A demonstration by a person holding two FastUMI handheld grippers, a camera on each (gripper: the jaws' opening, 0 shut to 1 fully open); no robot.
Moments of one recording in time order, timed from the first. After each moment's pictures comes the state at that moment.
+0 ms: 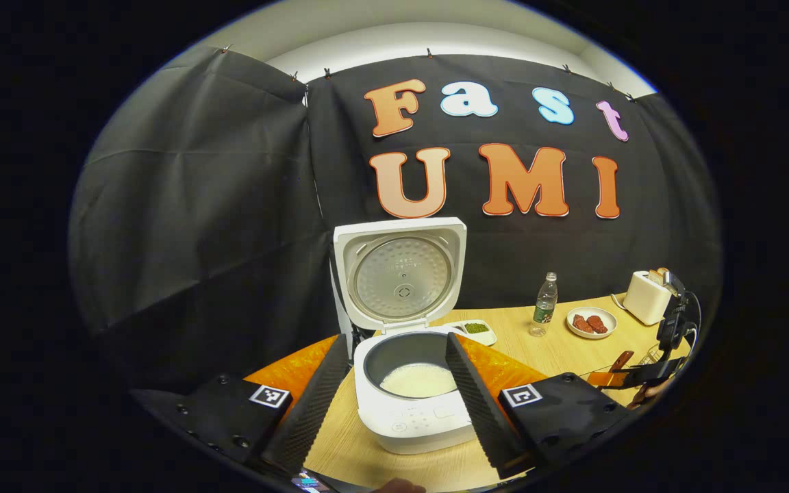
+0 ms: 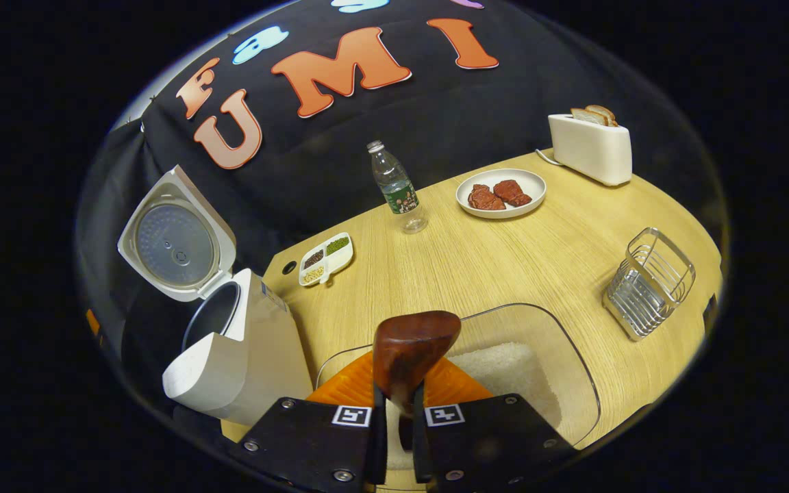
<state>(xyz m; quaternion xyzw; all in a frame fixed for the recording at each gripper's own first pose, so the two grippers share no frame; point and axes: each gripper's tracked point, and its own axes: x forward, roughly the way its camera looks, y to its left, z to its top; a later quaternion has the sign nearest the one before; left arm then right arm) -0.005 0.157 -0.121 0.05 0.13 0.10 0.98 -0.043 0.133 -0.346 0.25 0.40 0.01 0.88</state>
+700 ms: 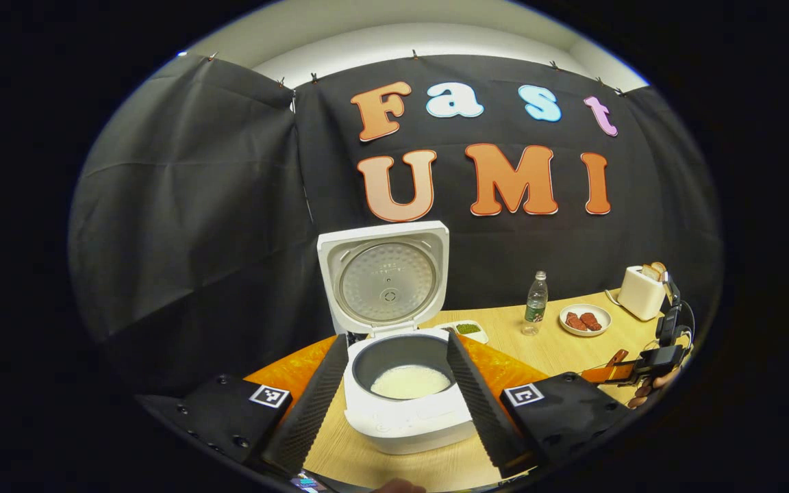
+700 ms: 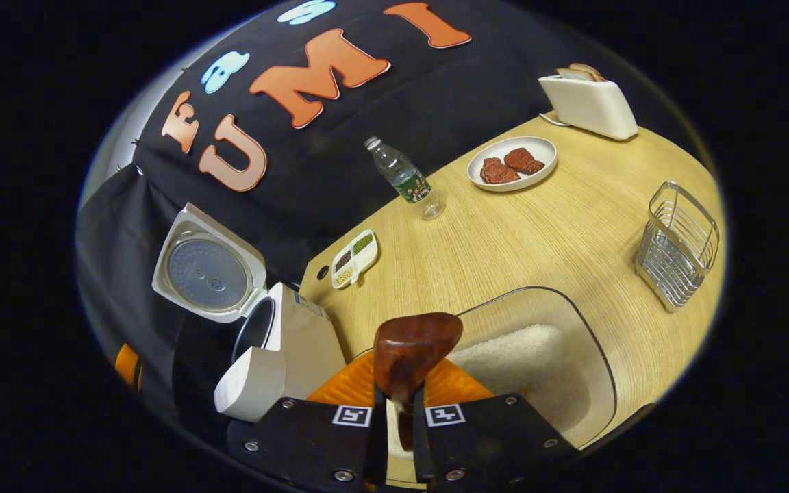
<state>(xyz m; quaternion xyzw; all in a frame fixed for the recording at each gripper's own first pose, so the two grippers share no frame) -0.007 0.131 -0.112 0.07 0.13 0.09 0.99 -0.050 0.135 -0.338 0.35 0.41 0.06 0.84</state>
